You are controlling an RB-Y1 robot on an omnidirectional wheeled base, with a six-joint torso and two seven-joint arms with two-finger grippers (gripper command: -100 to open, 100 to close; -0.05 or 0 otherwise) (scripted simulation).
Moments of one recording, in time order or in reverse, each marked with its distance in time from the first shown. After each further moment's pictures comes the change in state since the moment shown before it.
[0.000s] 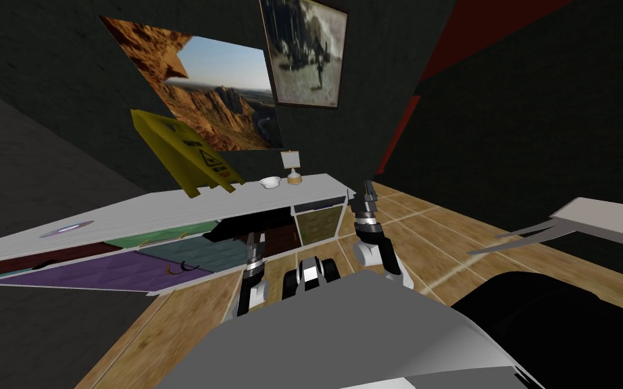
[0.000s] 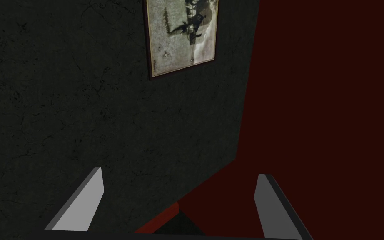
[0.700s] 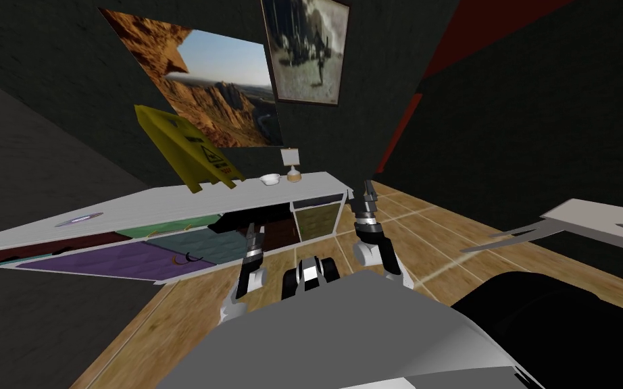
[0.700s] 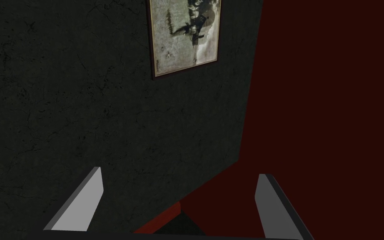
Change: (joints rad) left arm -0.083 0.032 0.030 -0.064 0.018 0.189 0.019; right arm 0.000 0.000 0.000 0.000 0.000 0.000 0.000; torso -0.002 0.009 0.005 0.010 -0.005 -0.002
